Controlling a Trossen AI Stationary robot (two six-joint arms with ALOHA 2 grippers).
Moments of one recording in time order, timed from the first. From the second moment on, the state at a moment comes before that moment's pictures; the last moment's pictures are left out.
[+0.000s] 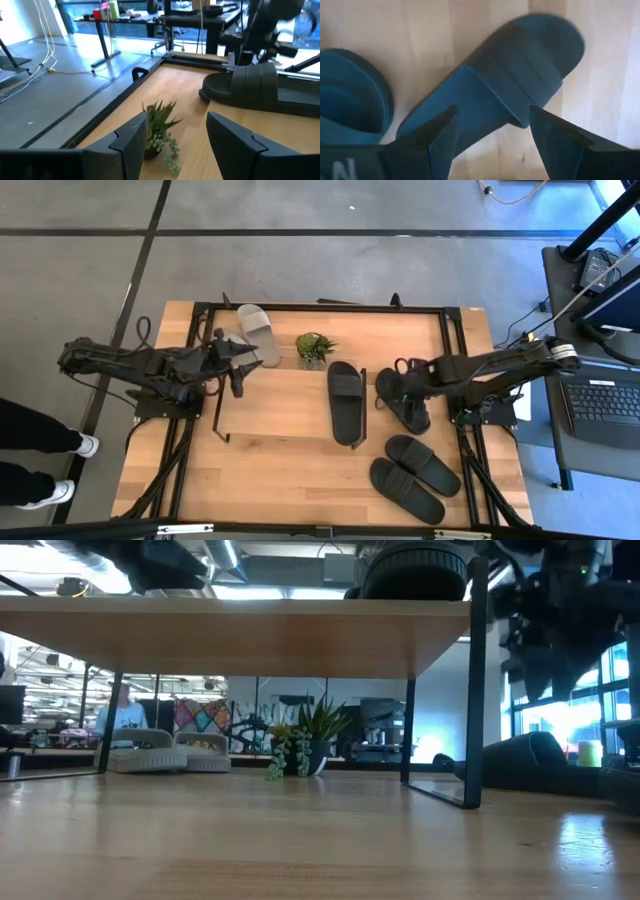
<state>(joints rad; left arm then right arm) -0.14 0.60 0.58 -0.23 -0.59 -0.12 0.14 1.24 0.90 -1.08 0.15 0.22</state>
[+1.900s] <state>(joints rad) -0.14 0.58 0.57 -0.26 -0.59 -0.07 0.15 1.55 0.91 -1.12 0.37 0.19</state>
